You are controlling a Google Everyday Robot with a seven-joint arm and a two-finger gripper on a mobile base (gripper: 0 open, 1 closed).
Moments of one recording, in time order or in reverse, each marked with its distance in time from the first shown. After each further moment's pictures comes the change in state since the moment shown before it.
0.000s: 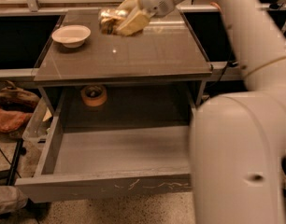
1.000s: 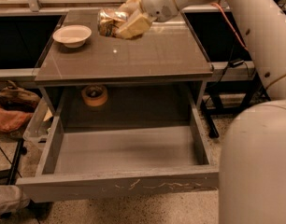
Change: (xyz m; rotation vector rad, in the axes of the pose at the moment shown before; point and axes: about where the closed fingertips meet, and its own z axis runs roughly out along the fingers) arm -0.013 0.023 -0.008 0.034 -0.053 0.014
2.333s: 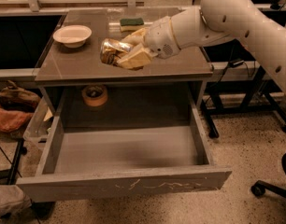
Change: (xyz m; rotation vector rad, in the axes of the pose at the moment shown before) arm 0.033 0.067 0.022 0.065 -0.032 0.126
